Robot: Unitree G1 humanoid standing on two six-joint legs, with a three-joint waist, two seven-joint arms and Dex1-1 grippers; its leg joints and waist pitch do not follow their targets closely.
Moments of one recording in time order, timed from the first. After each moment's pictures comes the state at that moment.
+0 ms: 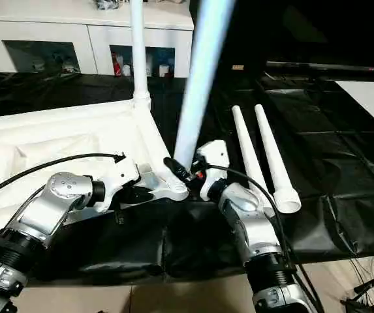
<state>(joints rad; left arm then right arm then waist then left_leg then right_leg) -0.51 0.38 -0.30 0.40 0.07 0.28 -0.98 -0.41 -0.13 0.11 0.39 0.20 0.07 0.62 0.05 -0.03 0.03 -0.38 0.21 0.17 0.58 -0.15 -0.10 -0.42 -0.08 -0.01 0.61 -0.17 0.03</state>
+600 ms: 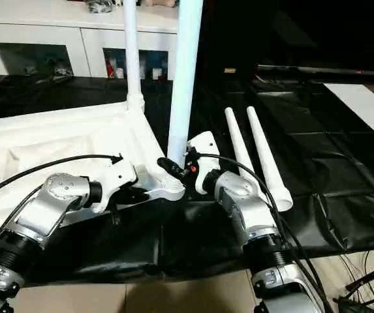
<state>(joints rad) -0.51 0.39 -0.31 0.40 0.08 0.27 -0.97 -0.50 -0.14 0.13 0.45 0.20 0.20 0.64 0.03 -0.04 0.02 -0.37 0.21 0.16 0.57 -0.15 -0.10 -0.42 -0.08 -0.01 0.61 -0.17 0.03</state>
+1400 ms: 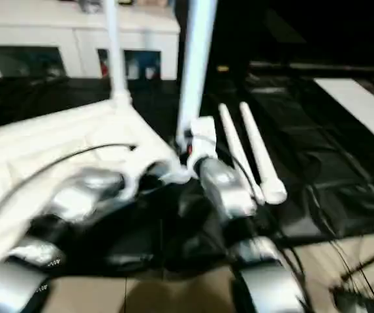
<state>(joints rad) -0.73 0.10 -0.25 0.72 0.10 0.45 -0.58 -0.76 0.06 -0.04 0.80 0.16 0.21 0.00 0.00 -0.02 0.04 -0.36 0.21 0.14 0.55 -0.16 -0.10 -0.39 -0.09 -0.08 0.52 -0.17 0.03</state>
